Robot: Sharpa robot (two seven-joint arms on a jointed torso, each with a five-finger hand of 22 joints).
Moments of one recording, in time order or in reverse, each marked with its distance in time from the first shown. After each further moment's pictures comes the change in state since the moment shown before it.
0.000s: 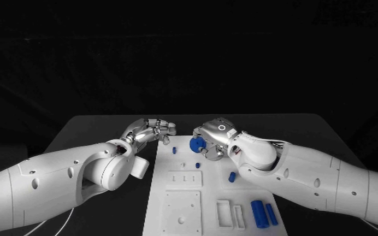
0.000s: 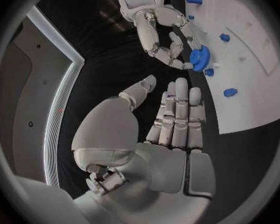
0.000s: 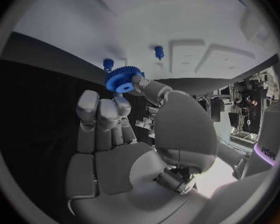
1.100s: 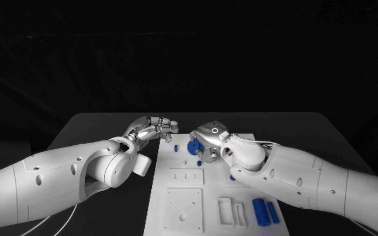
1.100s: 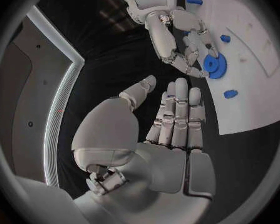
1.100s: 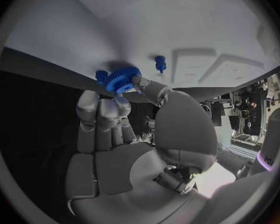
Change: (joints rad) left arm 0.000 0.003 0.000 0.001 -0.001 -0.001 0.000; left_hand 0.000 0.000 0.003 -0.003 0.000 0.000 0.000 0.000 0.002 0.000 0.000 0.000 0.001 0.000 0.000 0.000 -0.001 0.003 -0.002 -0.002 0.004 -0.001; right arm -0.018 0.097 -0.022 -0.117 -0.013 0.018 0.002; right_hand -0.005 -0.005 0.000 0.000 -0.005 0.000 0.000 -0.011 -0.007 0.000 0.000 -0.008 -0.002 0.001 0.002 -0.008 0.000 0.000 0.001 0.002 0.000 0.000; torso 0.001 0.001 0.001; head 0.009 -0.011
